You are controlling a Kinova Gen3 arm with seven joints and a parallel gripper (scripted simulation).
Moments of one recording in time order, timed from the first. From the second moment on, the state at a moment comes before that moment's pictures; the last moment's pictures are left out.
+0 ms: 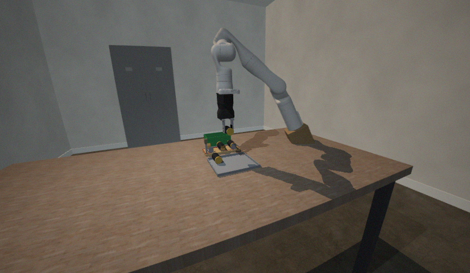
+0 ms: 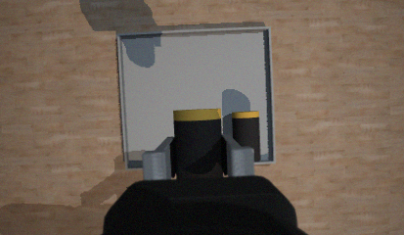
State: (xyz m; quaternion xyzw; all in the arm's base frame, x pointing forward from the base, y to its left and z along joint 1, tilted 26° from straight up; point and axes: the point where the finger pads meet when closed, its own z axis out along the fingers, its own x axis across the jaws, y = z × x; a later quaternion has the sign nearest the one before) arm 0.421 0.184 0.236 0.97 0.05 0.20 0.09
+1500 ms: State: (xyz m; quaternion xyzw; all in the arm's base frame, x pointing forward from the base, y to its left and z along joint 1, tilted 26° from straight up) arm 0.445 0.133 0.258 0.97 0.06 0.20 0.09
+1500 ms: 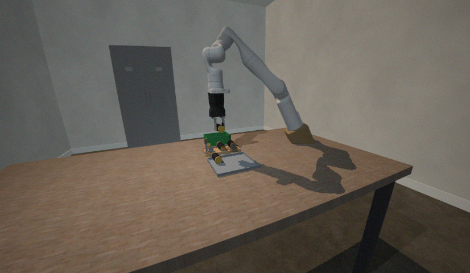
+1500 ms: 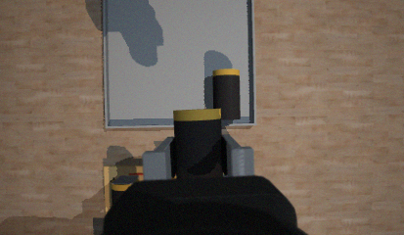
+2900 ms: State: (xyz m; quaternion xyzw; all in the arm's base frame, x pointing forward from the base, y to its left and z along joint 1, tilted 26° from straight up) arm 0.483 0.049 0.288 0.97 0.04 0.20 0.09
